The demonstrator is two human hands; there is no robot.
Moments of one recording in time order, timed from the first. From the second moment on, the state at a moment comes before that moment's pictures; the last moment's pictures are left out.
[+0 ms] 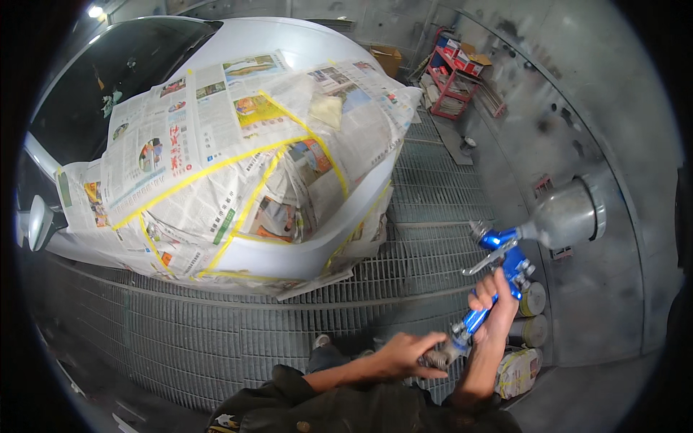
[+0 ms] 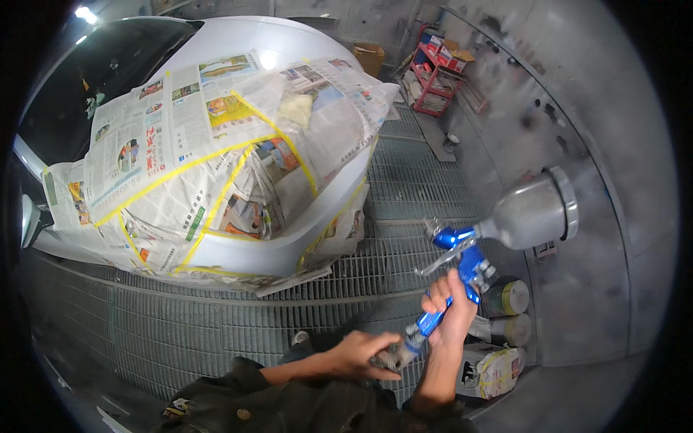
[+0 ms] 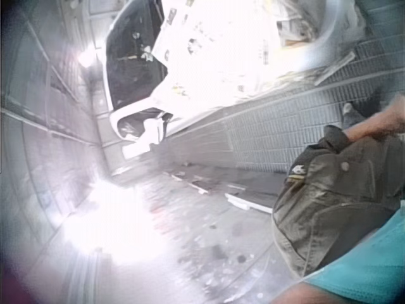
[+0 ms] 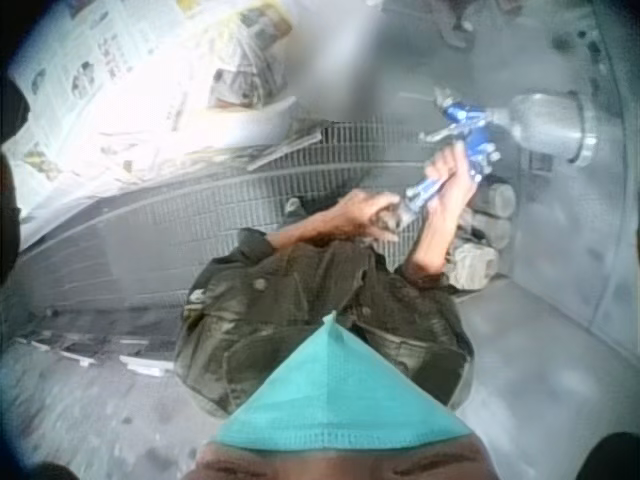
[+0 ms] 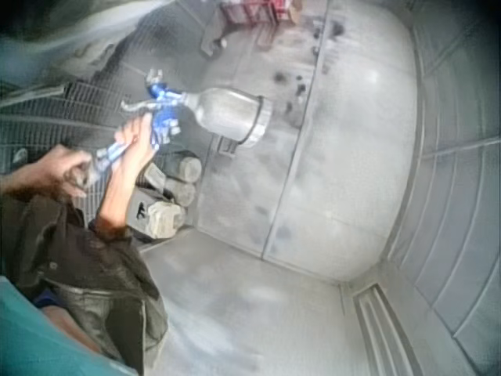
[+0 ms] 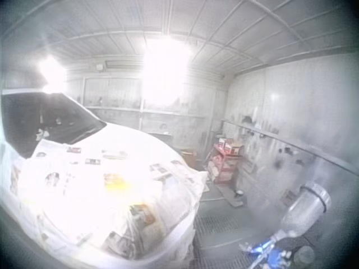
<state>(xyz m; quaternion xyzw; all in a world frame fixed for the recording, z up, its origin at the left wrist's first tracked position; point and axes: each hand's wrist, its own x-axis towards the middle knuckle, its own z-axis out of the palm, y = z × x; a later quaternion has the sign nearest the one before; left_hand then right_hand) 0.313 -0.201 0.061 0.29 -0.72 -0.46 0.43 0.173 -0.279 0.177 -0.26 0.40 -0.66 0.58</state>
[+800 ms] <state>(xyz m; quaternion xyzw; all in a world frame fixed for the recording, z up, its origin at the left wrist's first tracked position) 0.253 -0.130 0.132 0.46 -0.59 -0.19 0.64 0.127 -0.263 0.338 -0.45 -0.13 -0.52 0.71</state>
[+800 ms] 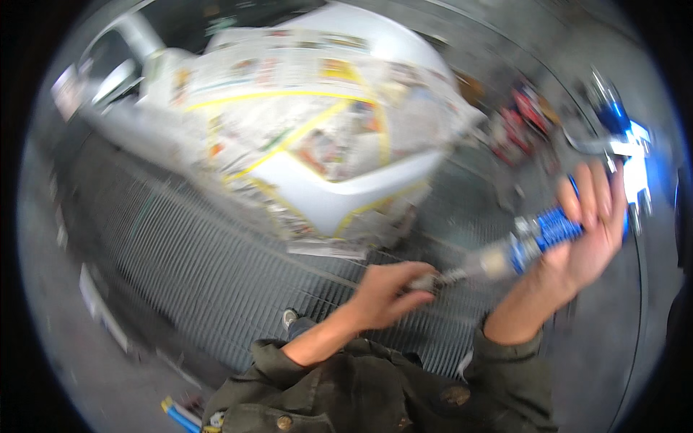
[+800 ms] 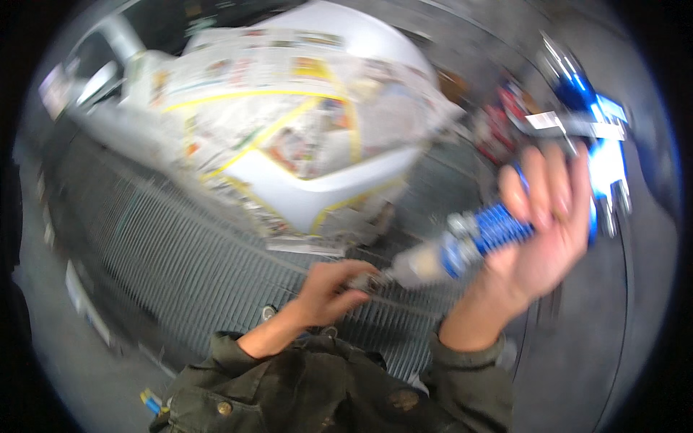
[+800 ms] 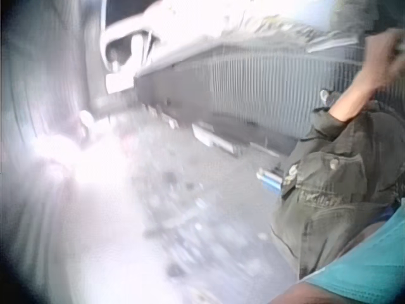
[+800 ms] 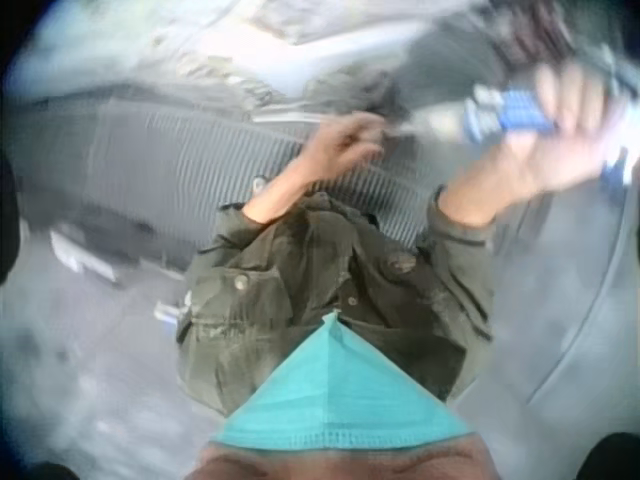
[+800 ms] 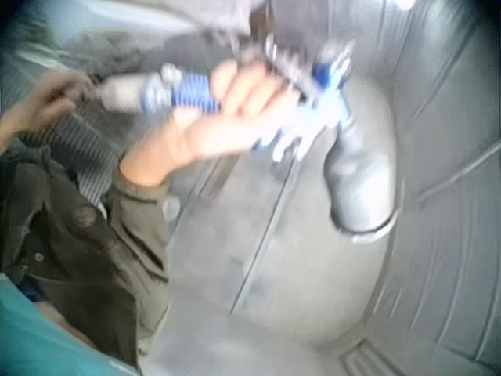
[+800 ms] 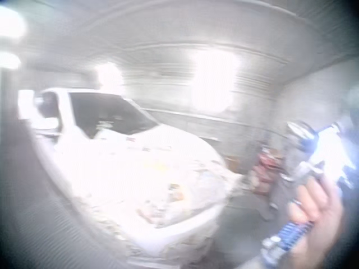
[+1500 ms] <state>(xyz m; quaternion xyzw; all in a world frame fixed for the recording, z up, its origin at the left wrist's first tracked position) 0.304 0.133 0.157 0.37 -0.36 -0.25 0.82 0.350 -0.043 0.362 -0.20 -0.40 -0.16 0.88</state>
